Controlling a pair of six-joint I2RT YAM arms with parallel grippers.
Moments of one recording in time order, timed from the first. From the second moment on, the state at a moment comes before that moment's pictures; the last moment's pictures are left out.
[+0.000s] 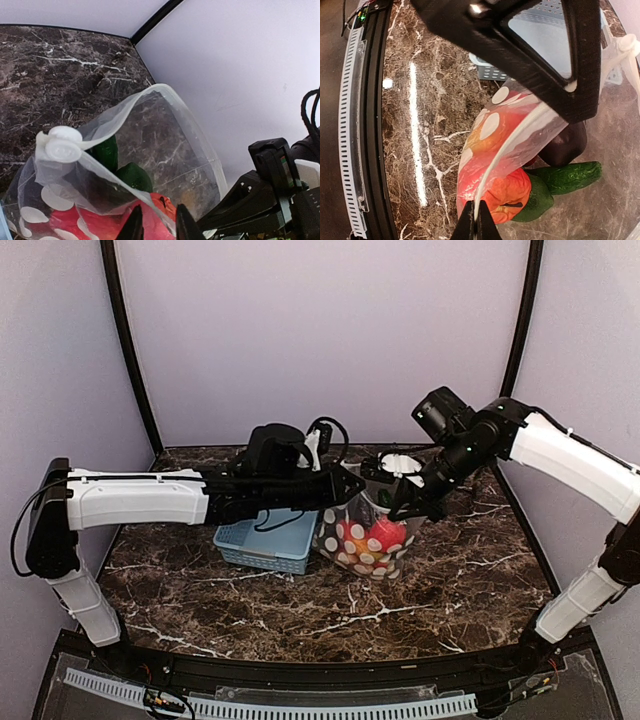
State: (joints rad) left arm -0.99 1.70 1.31 0.05 0.06 -0.81; right arm 0.74 1.50 1.50 -1.11 -0.38 -0.65
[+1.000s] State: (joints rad) left arm -0.81 1.80 1.12 0.40 0.55 -0.24; right arm 0.74 1.29 1.36 -1.03 -0.43 -0.75
